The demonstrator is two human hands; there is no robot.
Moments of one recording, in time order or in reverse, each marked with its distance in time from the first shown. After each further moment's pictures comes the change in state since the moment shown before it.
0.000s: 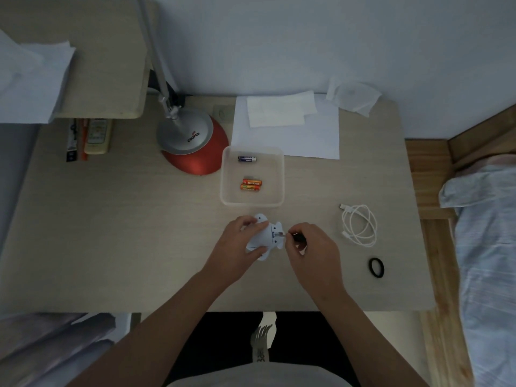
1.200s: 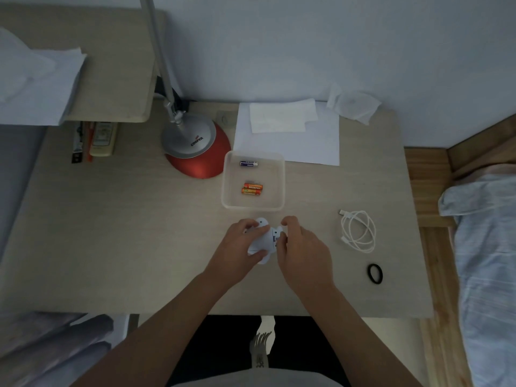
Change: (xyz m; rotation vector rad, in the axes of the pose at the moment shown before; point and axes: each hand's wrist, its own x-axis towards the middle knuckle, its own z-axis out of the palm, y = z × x) left_hand 0.003 0.000 0.003 0.036 -0.006 -0.010; right_hand 0.009 -0.018 0.007 -0.354 -0.067 -0.099
